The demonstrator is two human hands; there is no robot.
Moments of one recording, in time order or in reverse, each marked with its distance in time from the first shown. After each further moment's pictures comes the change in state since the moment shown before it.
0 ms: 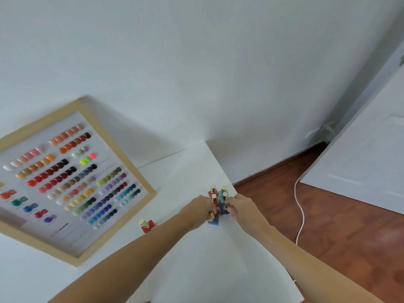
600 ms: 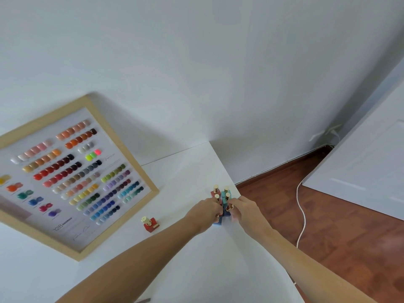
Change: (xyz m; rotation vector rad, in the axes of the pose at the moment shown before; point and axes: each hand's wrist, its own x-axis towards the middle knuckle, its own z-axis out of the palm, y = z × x) left_hand -0.002 0.012 0.007 -0.081 0.065 0.028; right_hand 0.000 0.007 0.009 0.053 0.053 -0.009
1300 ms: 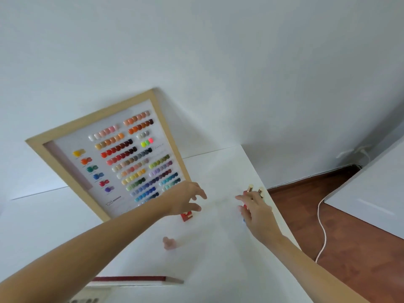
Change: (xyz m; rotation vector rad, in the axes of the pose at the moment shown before) left_hand -0.127 -0.117 -0.065 -0.091 0.112 -0.023; right_hand -0.015 -0.092 0.028 -0.068 0.172 -0.113
